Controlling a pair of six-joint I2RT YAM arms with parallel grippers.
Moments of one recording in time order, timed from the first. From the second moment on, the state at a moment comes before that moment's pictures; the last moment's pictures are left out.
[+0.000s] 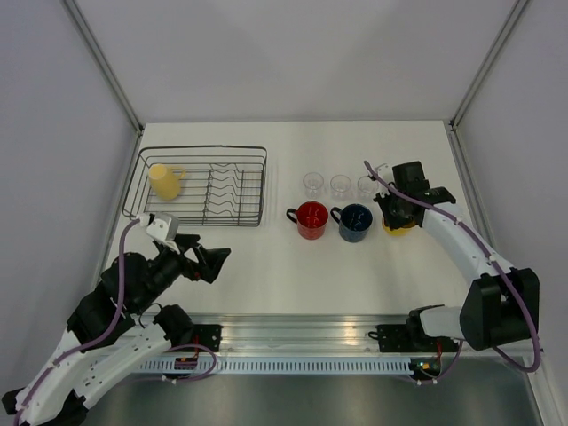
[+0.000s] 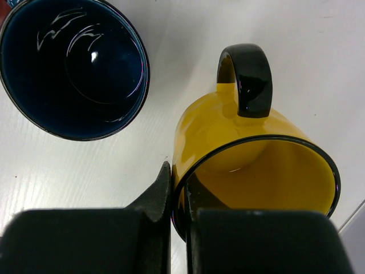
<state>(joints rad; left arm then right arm) -0.79 0.31 0.80 -0.69 -0.21 -0.32 0.20 1.31 0.98 -0.71 -0.04 -0.25</state>
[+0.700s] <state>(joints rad) -0.79 0.21 0.78 -0.69 -0.23 -0.32 0.16 1.49 0.96 -0.65 -0.10 -0.30</state>
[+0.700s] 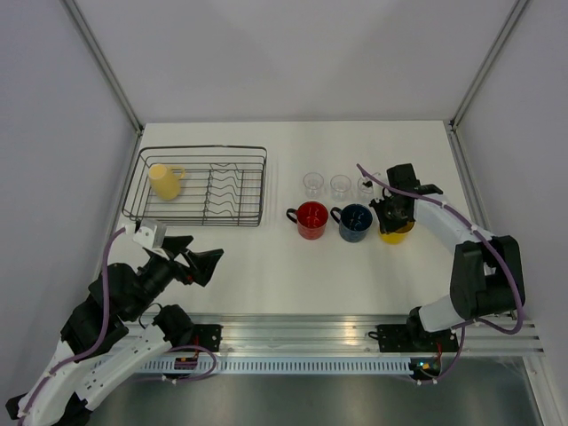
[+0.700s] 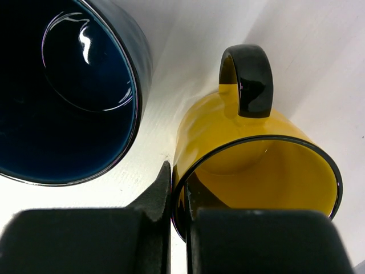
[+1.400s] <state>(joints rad) -0.79 0.21 0.78 -0.69 -0.24 -0.32 0.16 1.51 0.97 -0.62 -0.12 -0.31</state>
